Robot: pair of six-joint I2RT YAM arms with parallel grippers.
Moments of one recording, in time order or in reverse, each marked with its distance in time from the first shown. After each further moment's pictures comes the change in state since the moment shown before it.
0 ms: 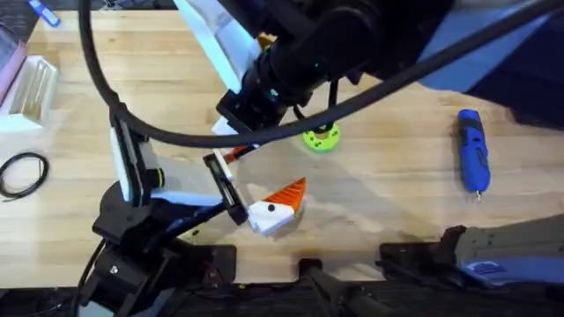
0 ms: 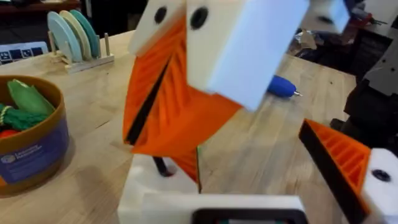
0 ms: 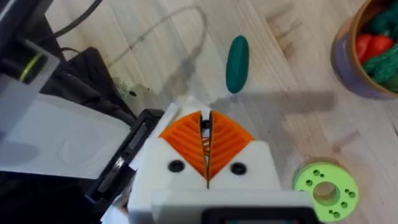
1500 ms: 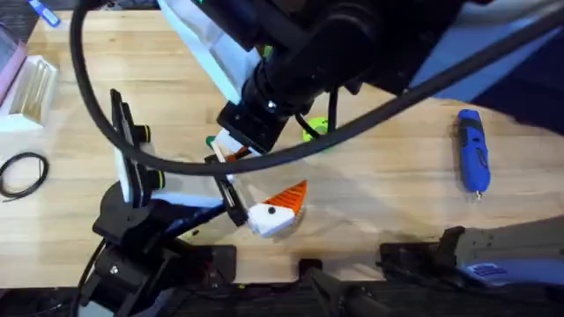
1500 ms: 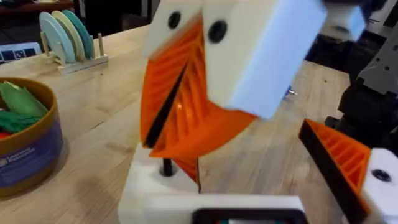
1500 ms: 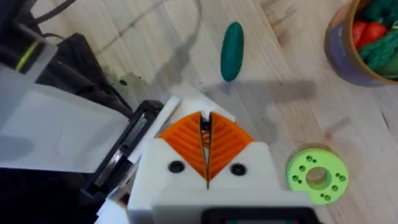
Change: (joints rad) left arm -0.001 0.000 0.000 0.000 0.016 0.002; right arm 0.039 0.000 0.023 -0.073 0.088 0.000
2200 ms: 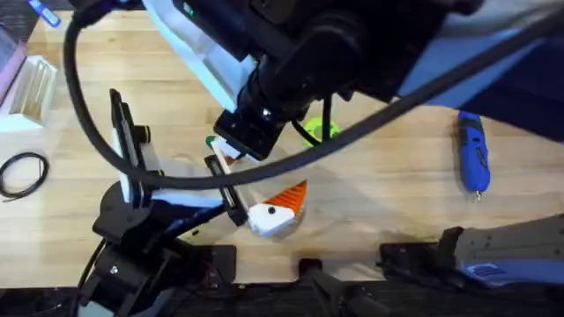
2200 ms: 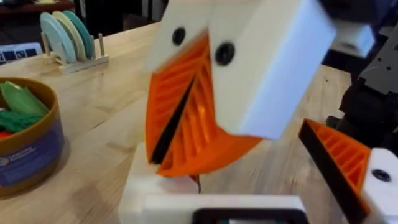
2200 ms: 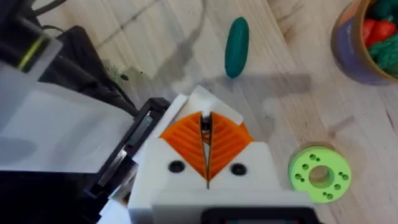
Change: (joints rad) left arm 0.000 0.000 0.000 0.000 0.000 0.006; right arm 0.028 0.015 0.008 -0.017 0.008 0.000
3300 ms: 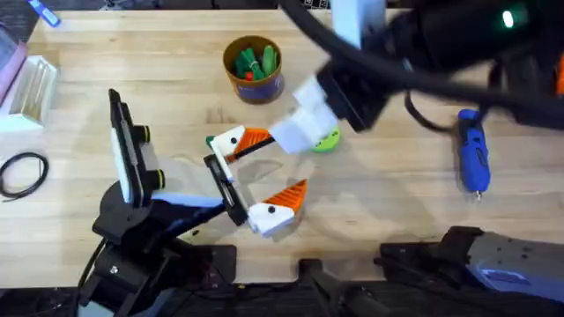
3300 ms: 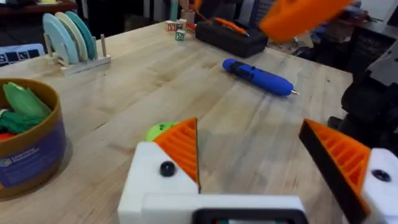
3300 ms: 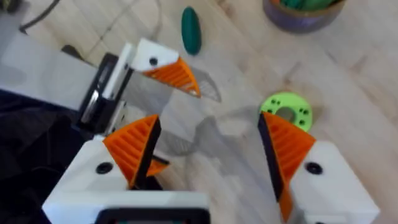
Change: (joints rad) left arm 0.000 0.001 0.000 0.001 -0.003 0.002; right arm -0.220 -0.329 -0.126 -0.101 -0.048 0.059
